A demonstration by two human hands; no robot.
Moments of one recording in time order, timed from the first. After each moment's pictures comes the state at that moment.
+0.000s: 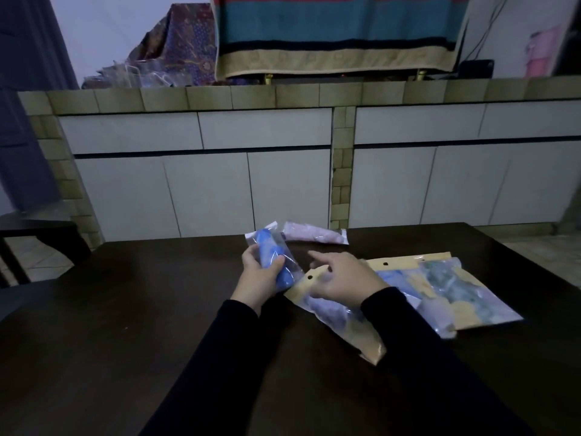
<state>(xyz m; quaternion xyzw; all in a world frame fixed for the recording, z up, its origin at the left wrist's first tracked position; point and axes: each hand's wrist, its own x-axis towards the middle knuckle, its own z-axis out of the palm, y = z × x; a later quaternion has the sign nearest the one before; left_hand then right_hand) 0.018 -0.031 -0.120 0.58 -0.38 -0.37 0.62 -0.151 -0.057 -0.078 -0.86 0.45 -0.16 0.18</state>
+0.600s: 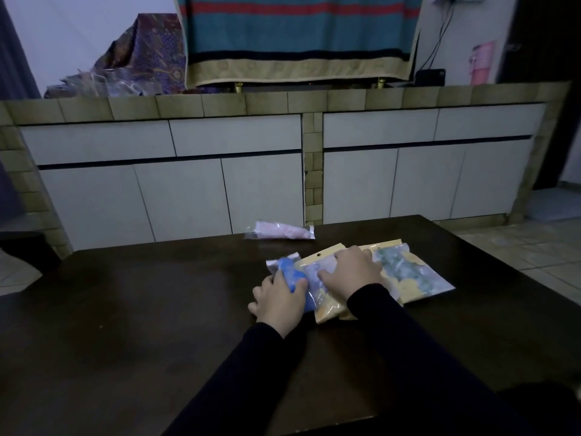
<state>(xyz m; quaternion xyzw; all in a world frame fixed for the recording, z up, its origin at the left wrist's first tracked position) -0.079 0.000 -0.129 0.77 -0.52 -0.19 0.32 -0.202 -0.055 -0.101 -0.74 0.65 -0.15 0.02</state>
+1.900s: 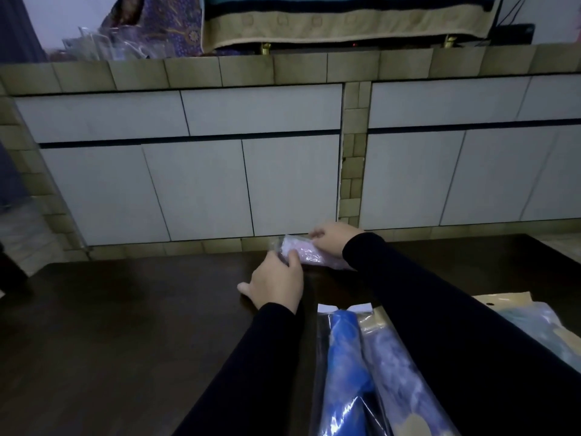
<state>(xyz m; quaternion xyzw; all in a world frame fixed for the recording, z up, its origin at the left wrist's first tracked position) 0.026 -0.183 -0.140 0.83 -0.38 -0.09 0.39 -0.062 -0.279 -0.086 -0.84 0.51 -0.05 0.18</state>
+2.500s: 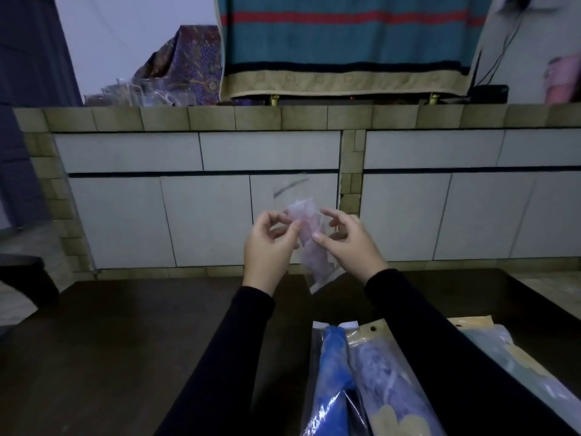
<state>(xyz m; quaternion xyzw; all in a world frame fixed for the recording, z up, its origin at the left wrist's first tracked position) 0.029 -0.131 -0.043 0.46 -0.51 -0.20 0.70 -0.107 -0.195 -0.035 -0.76 0.36 -0.45 0.31</state>
